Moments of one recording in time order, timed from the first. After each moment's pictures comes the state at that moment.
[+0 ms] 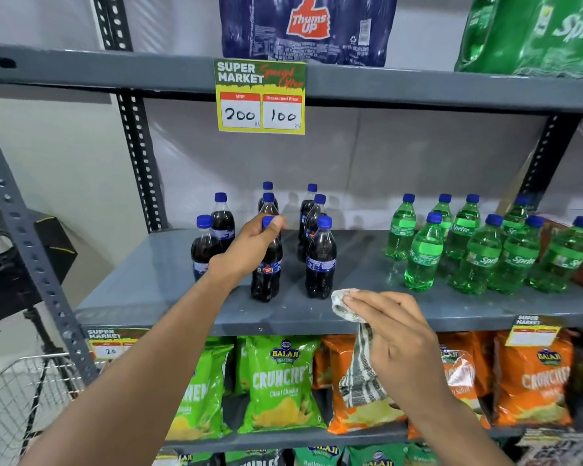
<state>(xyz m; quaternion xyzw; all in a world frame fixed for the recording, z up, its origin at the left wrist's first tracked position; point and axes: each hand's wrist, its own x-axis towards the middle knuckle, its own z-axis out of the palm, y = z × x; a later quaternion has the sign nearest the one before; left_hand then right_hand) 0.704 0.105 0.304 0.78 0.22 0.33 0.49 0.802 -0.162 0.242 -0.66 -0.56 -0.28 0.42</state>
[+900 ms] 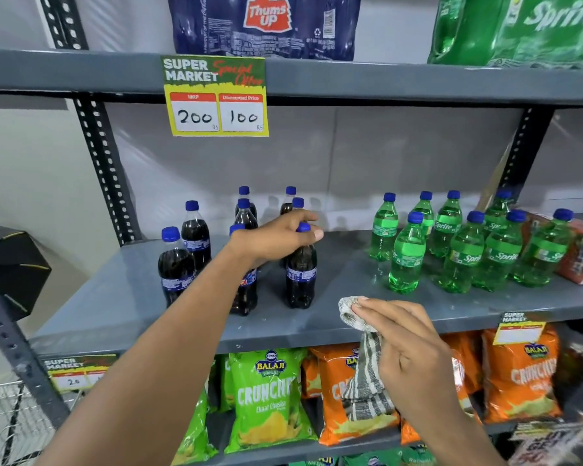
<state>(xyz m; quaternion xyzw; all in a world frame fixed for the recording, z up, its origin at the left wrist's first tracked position) 0.779 0.078 0.346 0.86 0.16 0.13 0.47 0.829 -0.175 0.234 -0.67 -0.52 -0.29 0.44</state>
